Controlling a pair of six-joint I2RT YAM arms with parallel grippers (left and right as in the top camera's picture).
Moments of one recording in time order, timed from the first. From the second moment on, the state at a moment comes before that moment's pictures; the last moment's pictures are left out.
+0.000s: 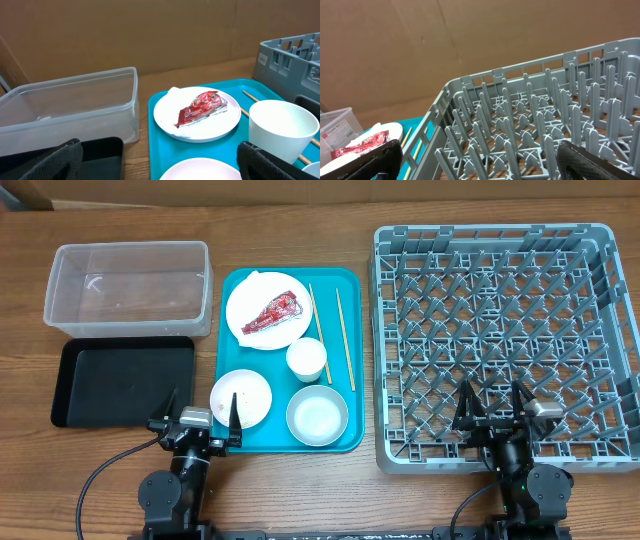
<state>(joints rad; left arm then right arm) 0.07 0.02 0.01 -0.06 0.16 0.13 0.01 0.01 0.02 -0.03 -0.09 0.28</state>
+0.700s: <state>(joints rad) 0.07 0.02 0.01 -0.06 0.16 0.13 0.01 0.01 0.02 -0.02 -0.09 0.28</state>
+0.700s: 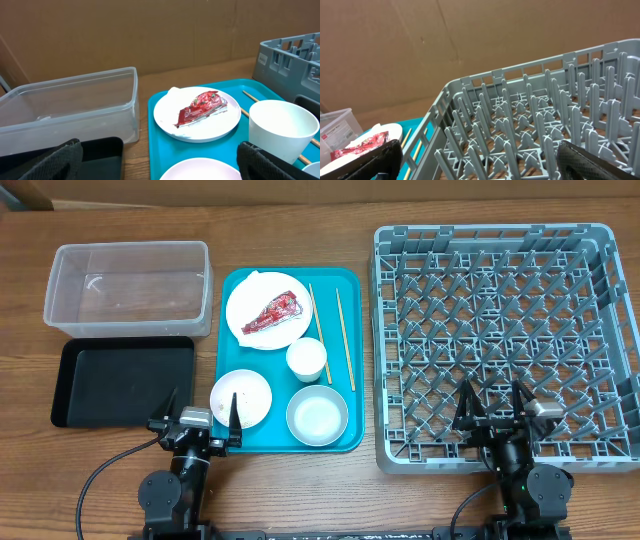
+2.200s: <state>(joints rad) 0.07 0.44 0.51 -0.08 0.18 -0.08 0.01 0.21 0.43 -0.21 -0.22 0.17</state>
